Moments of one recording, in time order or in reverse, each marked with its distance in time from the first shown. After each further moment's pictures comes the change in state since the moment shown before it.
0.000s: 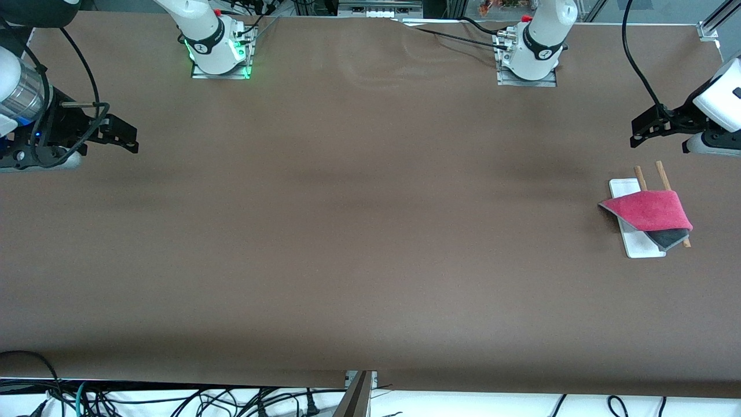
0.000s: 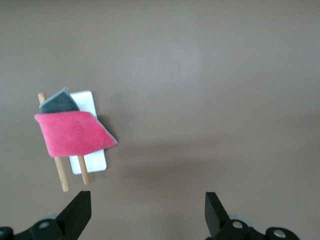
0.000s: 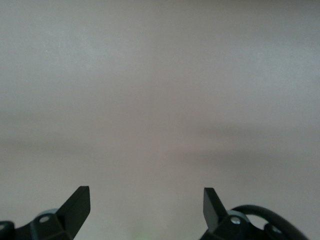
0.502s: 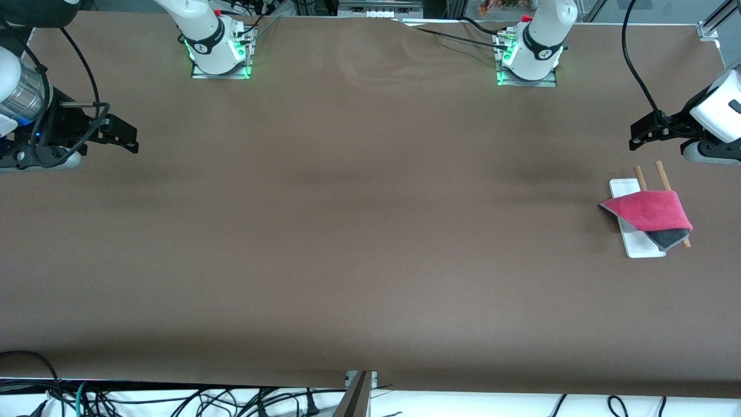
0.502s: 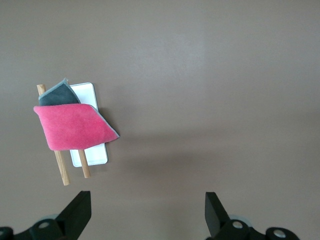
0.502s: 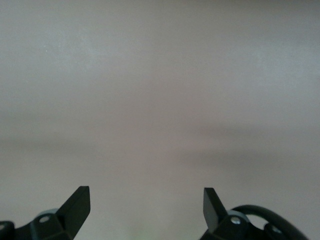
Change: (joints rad) left arm 0.019 0.029 -0.008 0.011 0.000 -0.010 -0.008; right arm 0.000 0.000 0.000 0.000 0.000 0.000 0.000
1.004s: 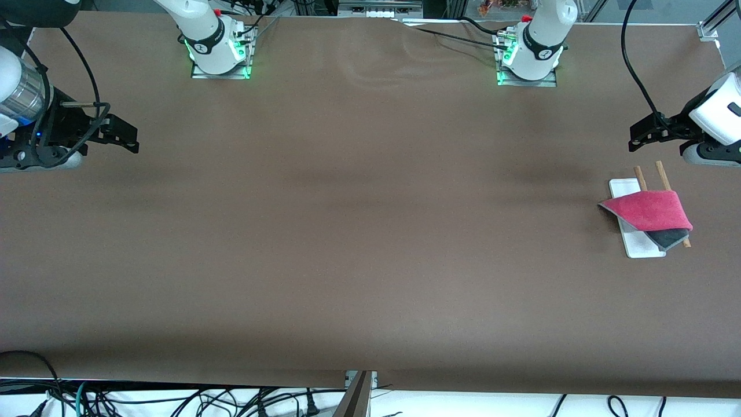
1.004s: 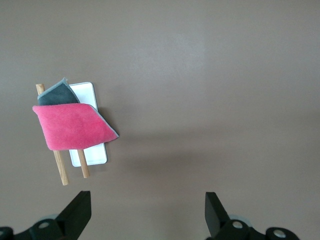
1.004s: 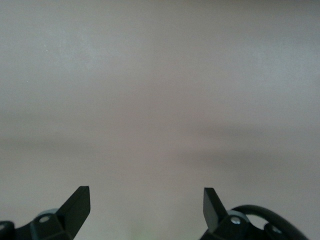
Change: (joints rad) left arm 0.004 0.006 -0.008 0.002 0.000 0.000 -0.006; right arm 0.000 0.000 0.001 0.000 0.000 0.000 0.000
